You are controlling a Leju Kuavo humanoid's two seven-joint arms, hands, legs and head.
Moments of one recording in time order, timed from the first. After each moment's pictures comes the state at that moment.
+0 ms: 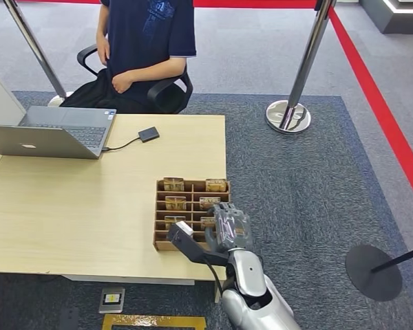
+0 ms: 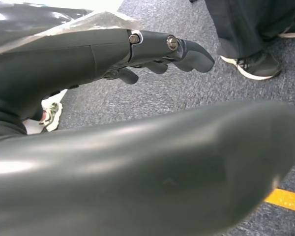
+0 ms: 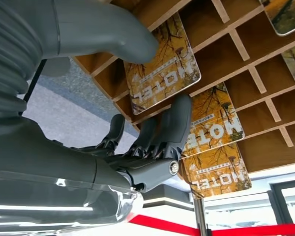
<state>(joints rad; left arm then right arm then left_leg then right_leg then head) -0.07 -0.23 0.86 -0.19 -1.31 0.55 0.05 -0.18 0.17 0.62 -1.11 1.24 -0.22 0.28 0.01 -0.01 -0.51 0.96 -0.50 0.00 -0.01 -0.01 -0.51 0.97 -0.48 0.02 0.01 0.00</state>
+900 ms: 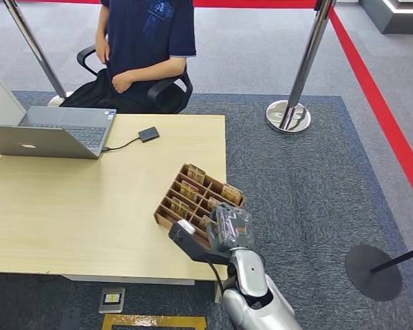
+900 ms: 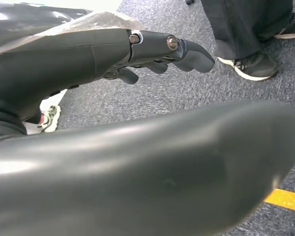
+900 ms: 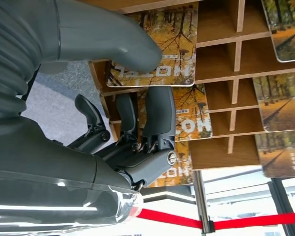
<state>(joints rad) -0.07 -0.23 0.86 -0.19 -1.33 0.54 0.05 -0.18 0.17 0.62 -1.12 1.25 -0.25 0.28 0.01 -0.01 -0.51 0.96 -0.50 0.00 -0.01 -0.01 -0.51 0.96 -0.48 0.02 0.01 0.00</state>
